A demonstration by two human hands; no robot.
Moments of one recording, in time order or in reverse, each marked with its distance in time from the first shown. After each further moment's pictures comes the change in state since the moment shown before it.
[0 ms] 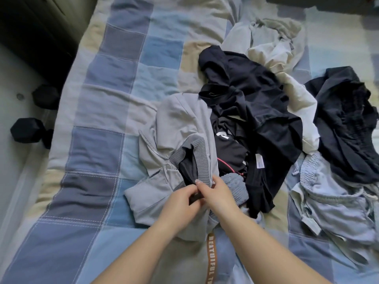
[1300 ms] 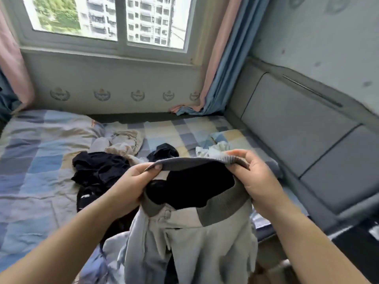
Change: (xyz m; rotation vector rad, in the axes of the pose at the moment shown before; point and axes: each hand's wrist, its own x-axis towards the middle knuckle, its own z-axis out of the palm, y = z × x) left_hand -0.348 0.480 0.129 -0.671 -0.416 0.478; right_hand -0.560 0.109 -0.487 0.404 0.521 -0.787
